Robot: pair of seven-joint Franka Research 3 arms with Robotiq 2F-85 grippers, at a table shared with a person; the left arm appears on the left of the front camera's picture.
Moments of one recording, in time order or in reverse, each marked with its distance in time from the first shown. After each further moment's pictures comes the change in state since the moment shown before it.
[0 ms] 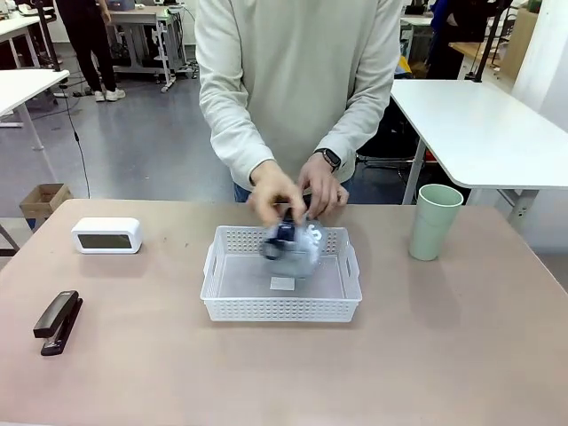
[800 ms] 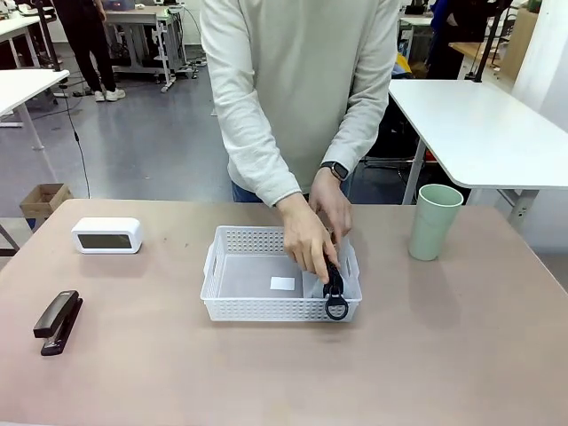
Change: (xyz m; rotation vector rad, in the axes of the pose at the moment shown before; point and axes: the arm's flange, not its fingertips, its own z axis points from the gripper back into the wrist) left arm -0.003 0.000 0.001 0.002 0.004 0.003; right arm -0.002 0.003 0.002 -0.006 -0.004 -0.004
